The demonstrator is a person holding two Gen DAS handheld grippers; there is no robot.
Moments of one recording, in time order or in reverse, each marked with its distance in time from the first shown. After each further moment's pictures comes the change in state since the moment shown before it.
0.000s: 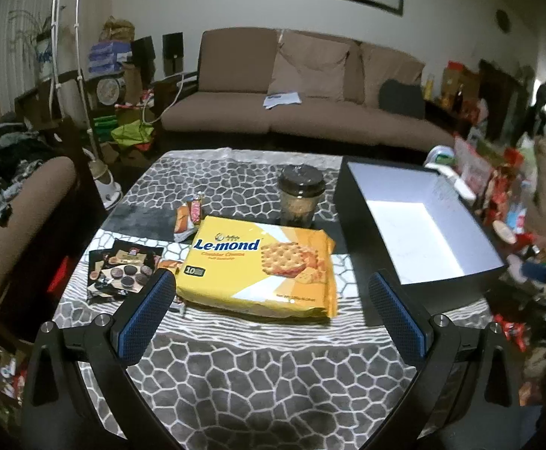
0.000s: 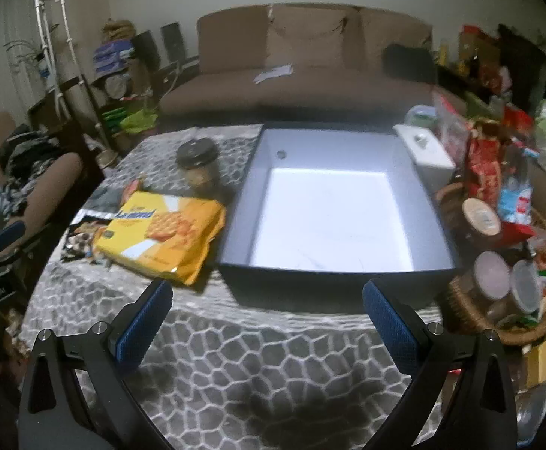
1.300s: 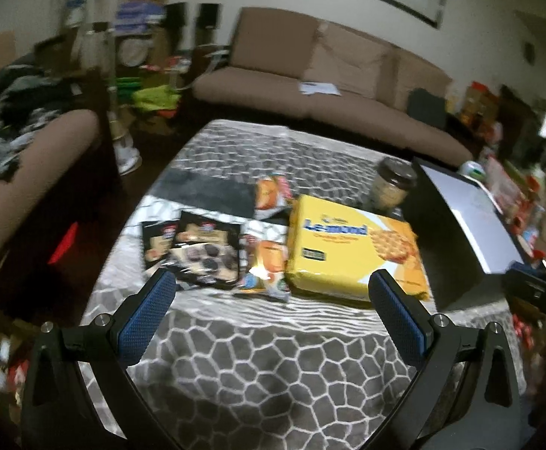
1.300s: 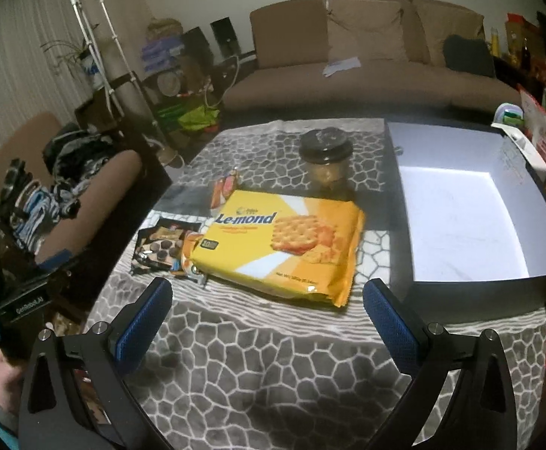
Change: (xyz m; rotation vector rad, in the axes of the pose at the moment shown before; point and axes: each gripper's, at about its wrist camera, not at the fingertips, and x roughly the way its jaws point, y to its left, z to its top) left arm 0.032 0.174 -0.023 -0.106 0.063 -0.055; right arm 0.067 0.137 0.005 -0.024 0.009 0.180
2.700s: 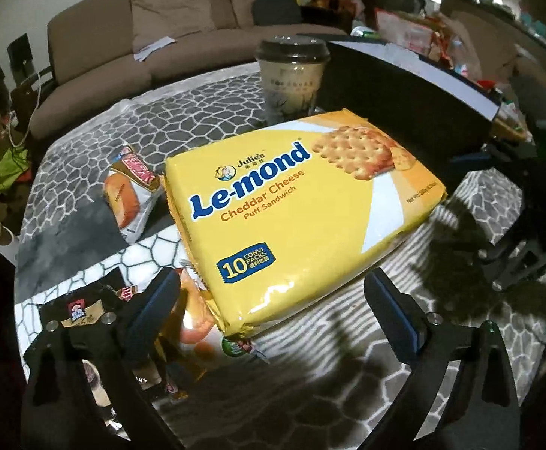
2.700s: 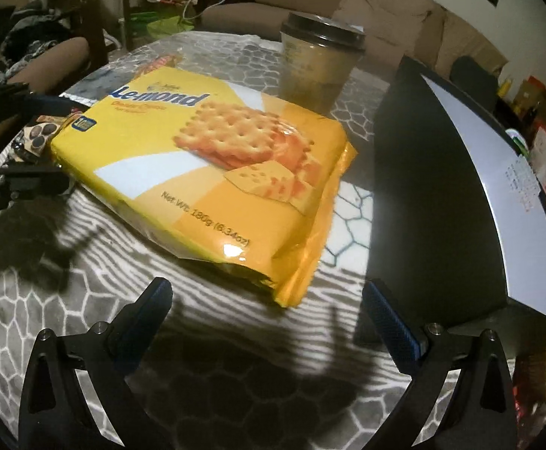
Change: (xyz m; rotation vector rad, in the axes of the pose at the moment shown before) left arm 0.168 -0.050 -0.011 0.581 0.205 -0.316; right arm 0.139 -0.023 -0.049 -0.283 0.172 -0.249
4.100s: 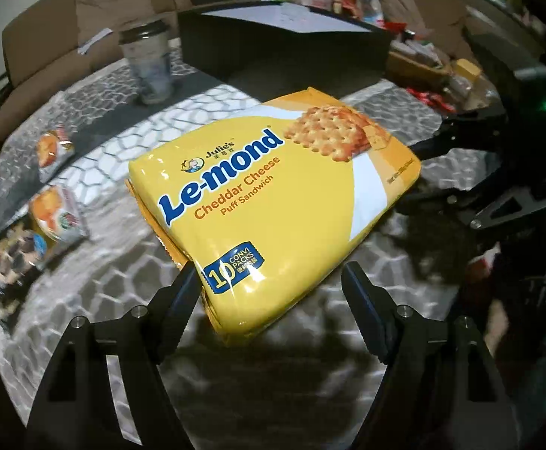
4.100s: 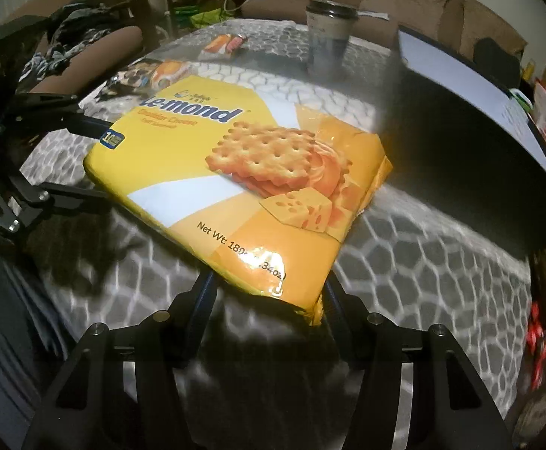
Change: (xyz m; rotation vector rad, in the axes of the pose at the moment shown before) left arm -0.063 -0.163 -0.069 0.089 0.111 -0.130; right arm -0.106 -0.027 -0.136 -0.041 0.060 0.170
